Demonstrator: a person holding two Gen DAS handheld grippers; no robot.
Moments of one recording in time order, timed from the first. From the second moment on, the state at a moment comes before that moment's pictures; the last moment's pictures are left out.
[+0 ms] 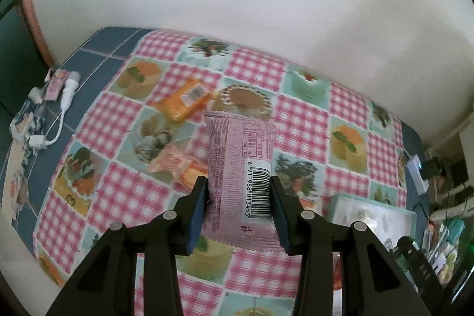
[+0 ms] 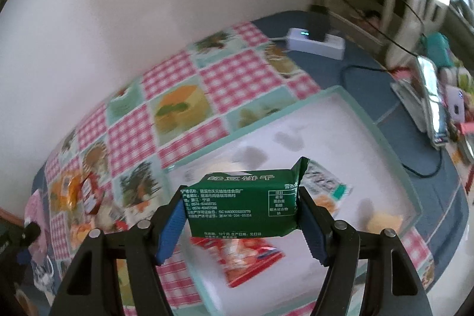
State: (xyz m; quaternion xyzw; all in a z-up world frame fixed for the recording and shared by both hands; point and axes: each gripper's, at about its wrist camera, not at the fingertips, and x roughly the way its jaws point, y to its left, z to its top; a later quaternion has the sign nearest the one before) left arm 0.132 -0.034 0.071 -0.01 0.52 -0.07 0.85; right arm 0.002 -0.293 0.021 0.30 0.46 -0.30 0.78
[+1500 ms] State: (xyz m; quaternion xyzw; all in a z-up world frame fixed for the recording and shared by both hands) left arm -0.007 -0.278 -0.033 0.25 0.56 -0.24 0.75; right arm -0.090 -0.413 -0.056 0.40 0.50 -0.40 0.66
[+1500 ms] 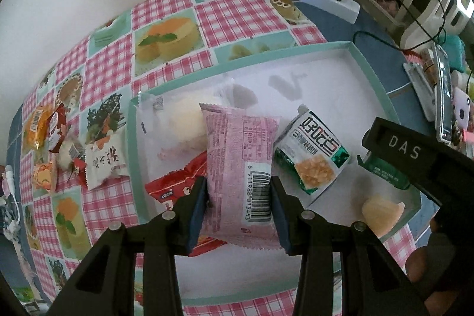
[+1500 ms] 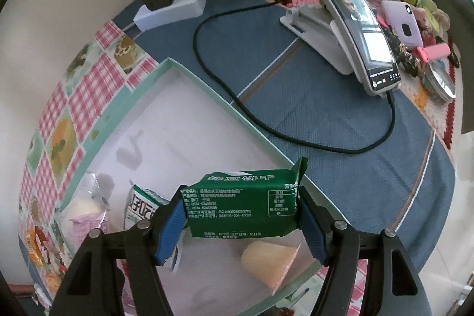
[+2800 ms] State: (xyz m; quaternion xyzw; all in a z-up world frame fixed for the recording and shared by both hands) left arm 0.092 -0.121 -0.002 0.06 0.57 0.00 0.82; right arm -0.040 -0.359 -0.004 0.29 0.51 -0.36 0.73
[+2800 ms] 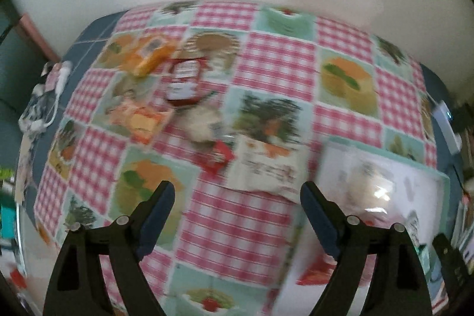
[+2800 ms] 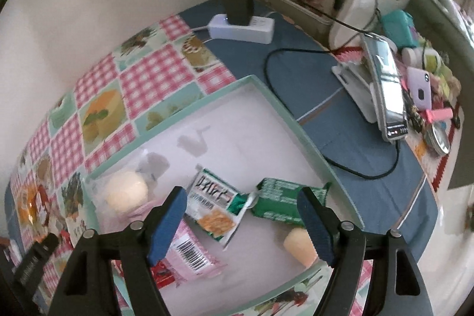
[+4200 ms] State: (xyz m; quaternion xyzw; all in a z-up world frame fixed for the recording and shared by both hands) left arm 0.151 0.103 0.002 -0.05 0.55 0.17 0.81; right arm 0.055 -0.201 -0.018 0.19 0.55 -0.21 0.79
